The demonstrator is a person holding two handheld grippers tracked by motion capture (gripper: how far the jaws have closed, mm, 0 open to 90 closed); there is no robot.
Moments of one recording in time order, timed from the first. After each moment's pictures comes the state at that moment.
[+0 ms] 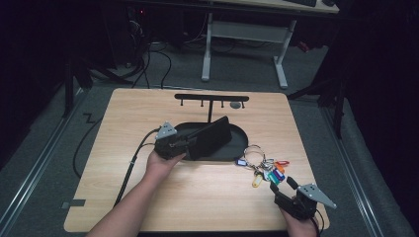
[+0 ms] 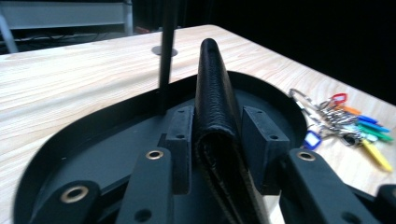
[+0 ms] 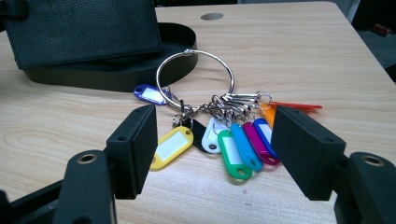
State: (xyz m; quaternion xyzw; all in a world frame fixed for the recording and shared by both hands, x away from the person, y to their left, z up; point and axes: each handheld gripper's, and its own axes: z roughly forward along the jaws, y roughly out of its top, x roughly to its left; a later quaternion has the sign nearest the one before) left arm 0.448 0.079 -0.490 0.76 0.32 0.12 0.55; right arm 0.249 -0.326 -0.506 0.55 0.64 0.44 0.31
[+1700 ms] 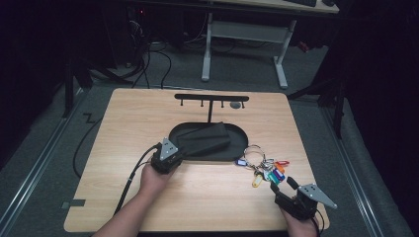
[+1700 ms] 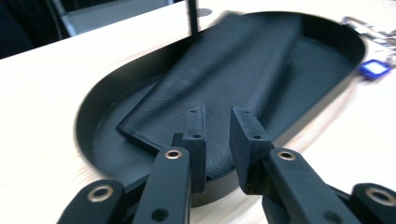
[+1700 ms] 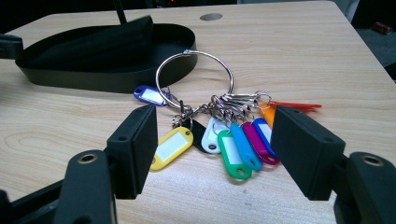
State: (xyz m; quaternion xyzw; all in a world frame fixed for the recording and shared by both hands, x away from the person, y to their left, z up) left arm 0.414 0.088 -0.519 0.79 0.32 0.23 0.47; right arm 0.248 -0.326 -0.506 0.55 0.64 0.44 0.30
